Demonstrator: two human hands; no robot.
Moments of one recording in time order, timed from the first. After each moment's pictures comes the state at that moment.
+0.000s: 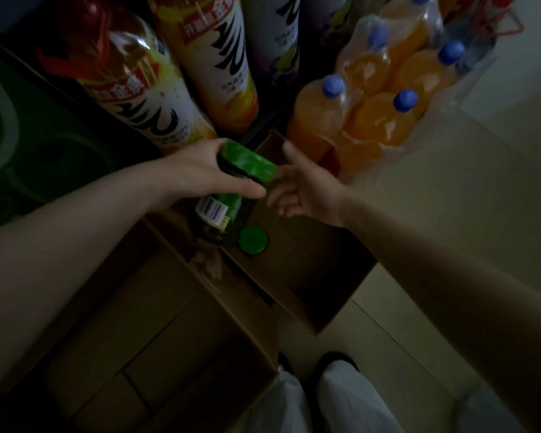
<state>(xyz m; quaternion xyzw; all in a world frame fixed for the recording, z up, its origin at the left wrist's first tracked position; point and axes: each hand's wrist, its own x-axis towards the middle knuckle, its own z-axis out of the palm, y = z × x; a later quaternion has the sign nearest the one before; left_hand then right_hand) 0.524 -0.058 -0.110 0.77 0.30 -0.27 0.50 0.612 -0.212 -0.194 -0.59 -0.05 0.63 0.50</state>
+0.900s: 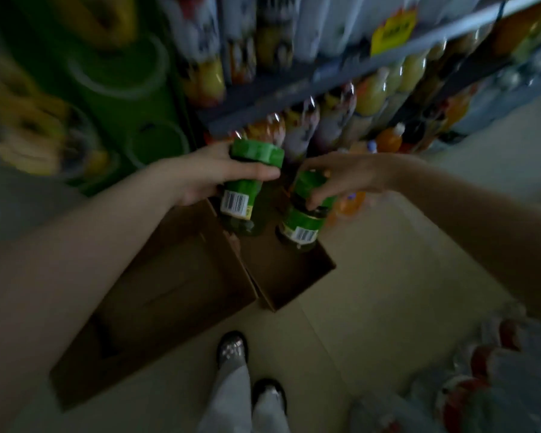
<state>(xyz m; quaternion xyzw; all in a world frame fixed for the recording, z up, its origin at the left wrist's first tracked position) 0.431 -0.099 0.155 0.63 0.33 -0.11 0.70 0.605 -0.232 0.148 -0.73 -0.36 0.57 0.11</state>
